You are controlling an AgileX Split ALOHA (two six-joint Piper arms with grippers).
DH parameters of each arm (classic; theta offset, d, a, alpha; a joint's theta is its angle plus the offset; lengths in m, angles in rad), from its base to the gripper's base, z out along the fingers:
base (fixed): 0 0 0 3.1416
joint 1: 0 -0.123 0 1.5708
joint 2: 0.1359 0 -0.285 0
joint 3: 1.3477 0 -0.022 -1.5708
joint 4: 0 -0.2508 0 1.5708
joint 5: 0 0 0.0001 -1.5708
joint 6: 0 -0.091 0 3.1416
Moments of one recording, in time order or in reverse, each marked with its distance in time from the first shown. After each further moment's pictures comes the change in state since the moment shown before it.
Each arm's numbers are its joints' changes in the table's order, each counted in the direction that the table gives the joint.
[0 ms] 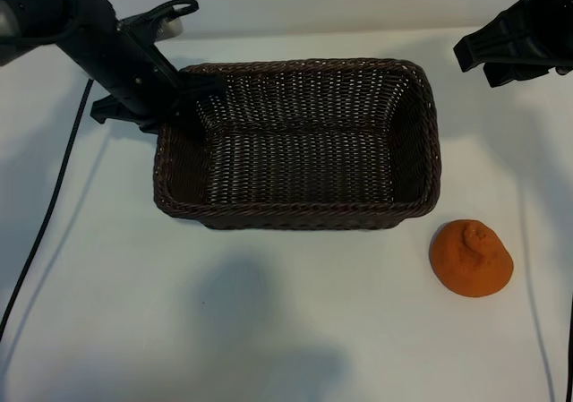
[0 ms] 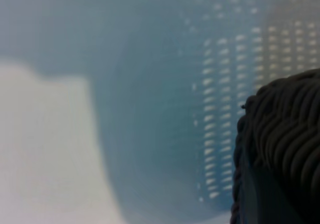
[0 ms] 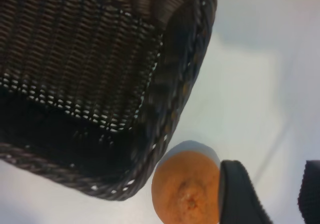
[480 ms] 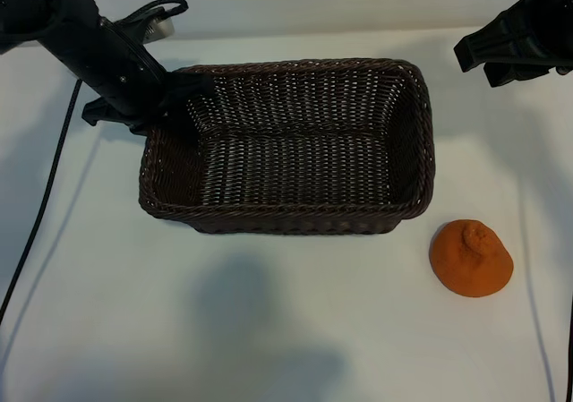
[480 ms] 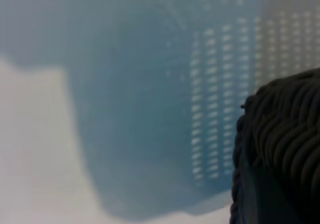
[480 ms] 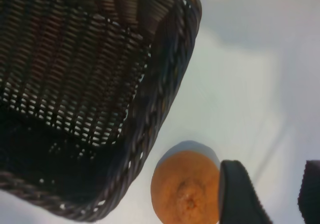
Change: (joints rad) left arm -0.046 -0.006 0.000 0.065 0.070 -0.091; right arm 0.000 0.000 0.000 0.002 0.000 0.000
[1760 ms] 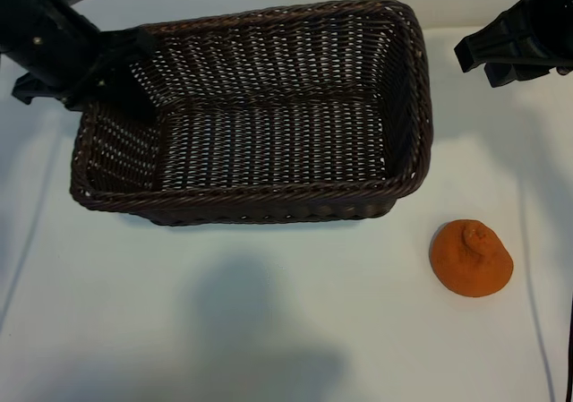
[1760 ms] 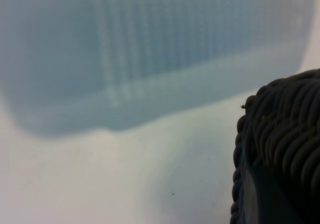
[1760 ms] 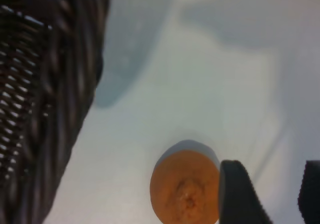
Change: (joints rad) left arm -0.083 -0.238 0.010 0.049 0.227 -0.004; right arm 0.000 0.000 0.000 0.002 0.002 0.000
